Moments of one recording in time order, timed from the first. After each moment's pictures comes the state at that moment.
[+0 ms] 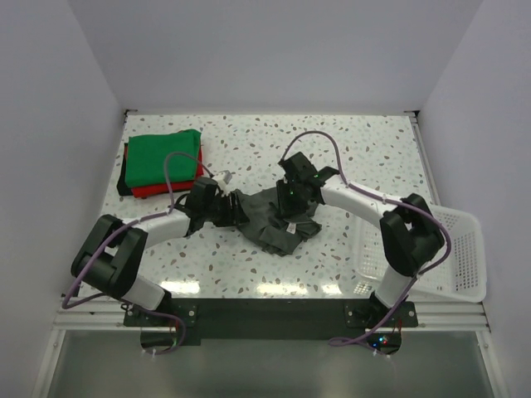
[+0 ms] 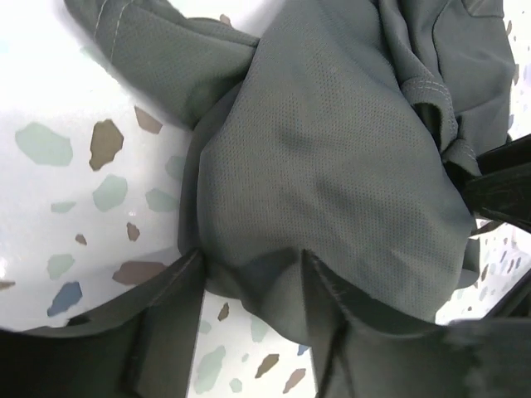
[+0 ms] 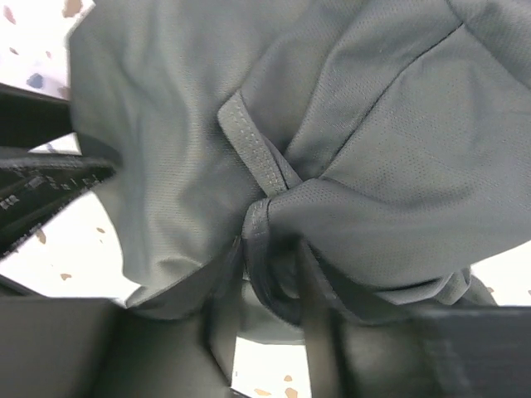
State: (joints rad) left arm -0.43 1.49 0.62 0.08 0.30 -0.54; right arm 0.66 1.72 1.22 -0.57 -0.09 0.49
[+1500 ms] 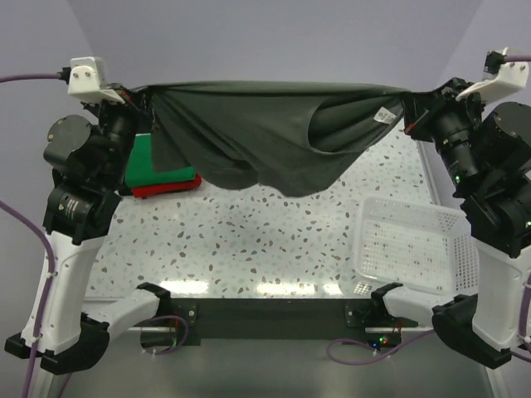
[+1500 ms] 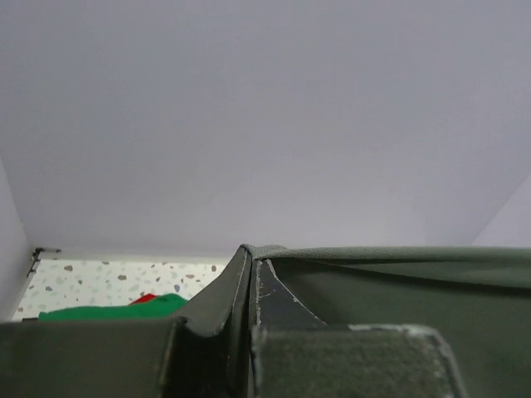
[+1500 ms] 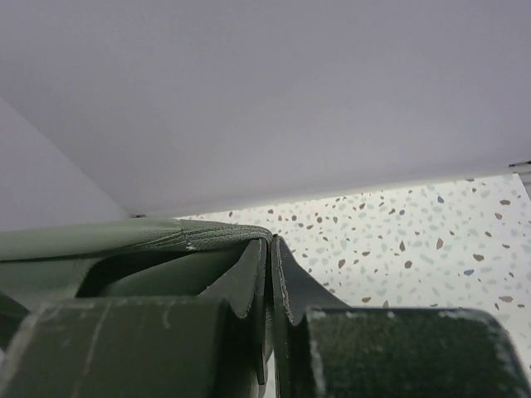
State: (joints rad) left arm -0.34 1.05 1.62 -0.41 -0.26 -0.20; right arm 0.39 1.19 2.10 -0.92 0.30 0.36
